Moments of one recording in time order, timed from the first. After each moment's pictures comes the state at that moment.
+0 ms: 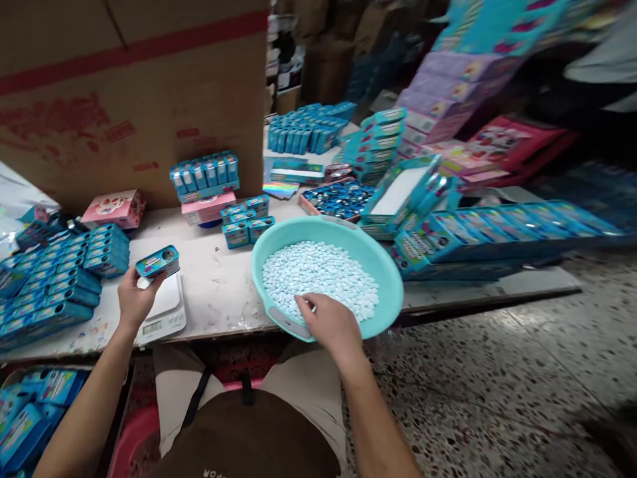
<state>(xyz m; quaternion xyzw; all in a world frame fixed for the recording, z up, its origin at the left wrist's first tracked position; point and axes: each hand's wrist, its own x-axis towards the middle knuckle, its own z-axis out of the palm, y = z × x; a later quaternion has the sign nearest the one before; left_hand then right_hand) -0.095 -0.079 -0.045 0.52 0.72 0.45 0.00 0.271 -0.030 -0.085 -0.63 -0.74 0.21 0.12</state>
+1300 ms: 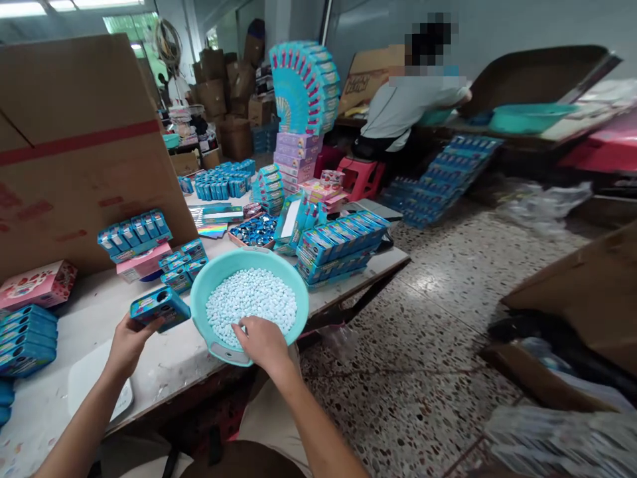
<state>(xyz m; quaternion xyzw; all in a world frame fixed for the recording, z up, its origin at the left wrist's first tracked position) 0.002 -0.014 -0.040 0.53 0.60 0.50 0.33 0.273 -0.025 -0.072 -0.62 -0.75 0.19 0.14</state>
